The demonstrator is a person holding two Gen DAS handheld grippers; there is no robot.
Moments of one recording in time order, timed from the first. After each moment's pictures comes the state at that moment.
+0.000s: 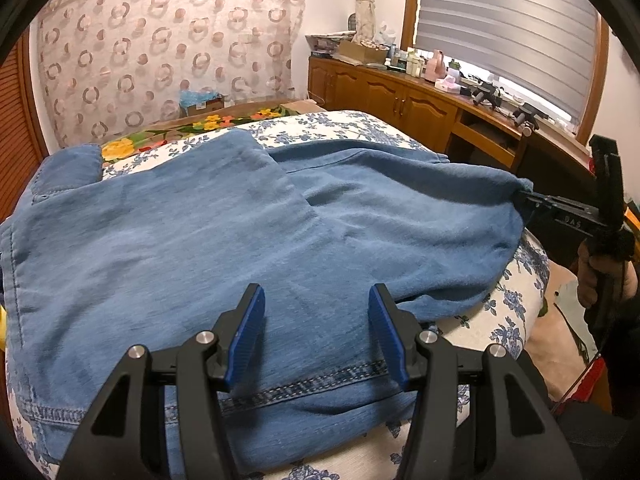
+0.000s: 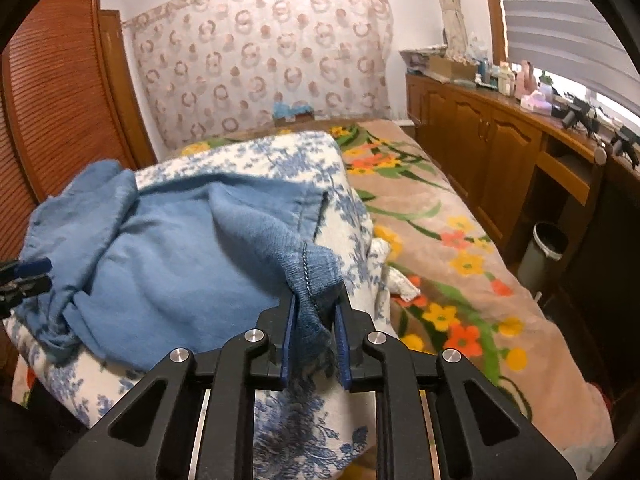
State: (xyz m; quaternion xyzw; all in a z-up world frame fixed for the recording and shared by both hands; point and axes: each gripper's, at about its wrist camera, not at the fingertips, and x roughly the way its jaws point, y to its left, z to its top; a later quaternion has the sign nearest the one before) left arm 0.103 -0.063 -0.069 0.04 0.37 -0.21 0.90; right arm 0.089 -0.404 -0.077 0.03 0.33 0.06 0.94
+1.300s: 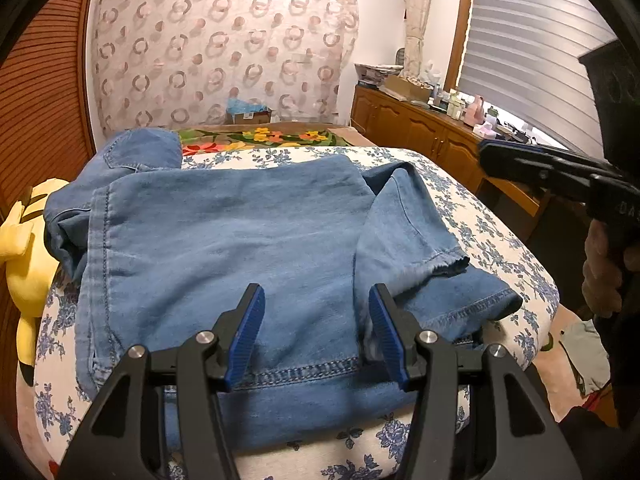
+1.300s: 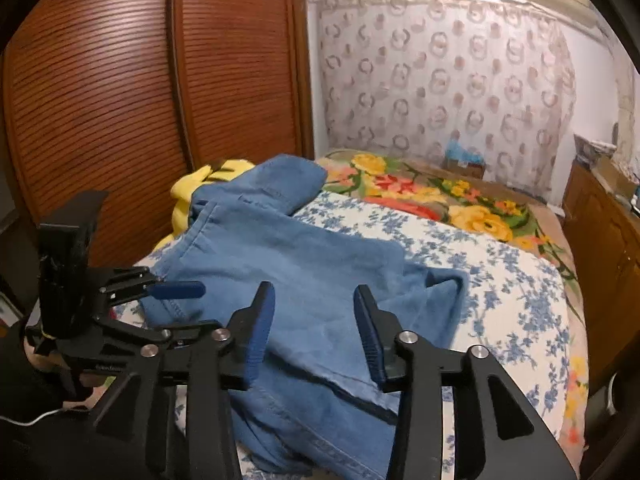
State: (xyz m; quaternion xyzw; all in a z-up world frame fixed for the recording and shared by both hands) left arm 0.083 0.020 -0.060 -0.02 0.34 -0.15 0.93; right arm 0.107 -0.171 0.009 -0.09 0.28 0.33 0.90
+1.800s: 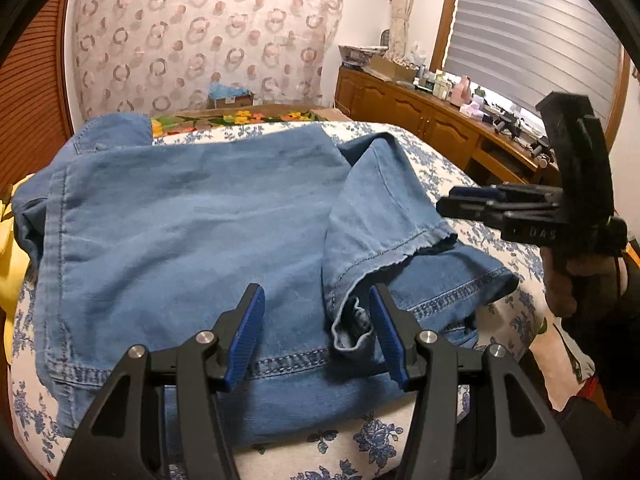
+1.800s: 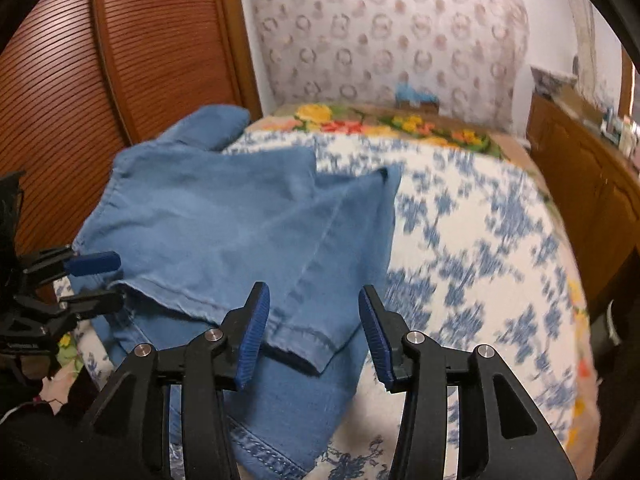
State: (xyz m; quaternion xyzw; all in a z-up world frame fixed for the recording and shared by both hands) left arm 0.092 -0.003 -0.081 -0.01 0.37 -0.18 0.91; right arm 0.147 -0.224 -0.074 -0.06 0.37 0.25 0.89
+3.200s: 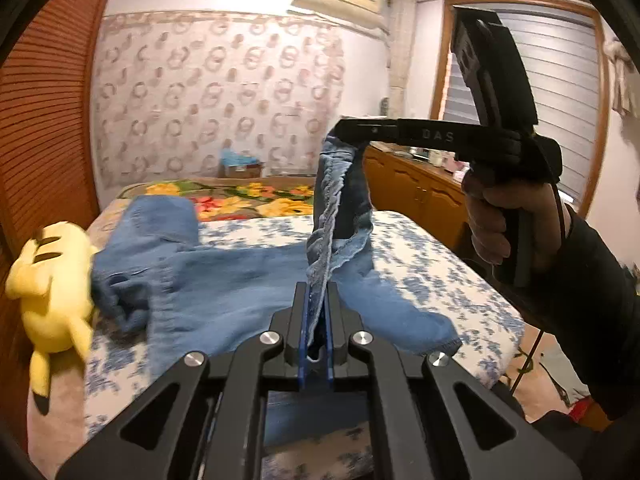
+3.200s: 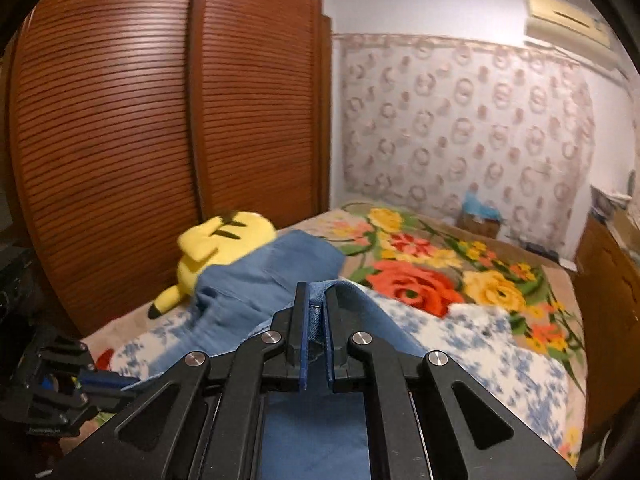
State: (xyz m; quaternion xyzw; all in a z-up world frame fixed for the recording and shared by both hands) left arm 0.037 0.080 0.011 -0.04 0.25 -0.17 0.95; right arm 0.169 -0.076 0.082 -0.11 0.21 0.38 0.90
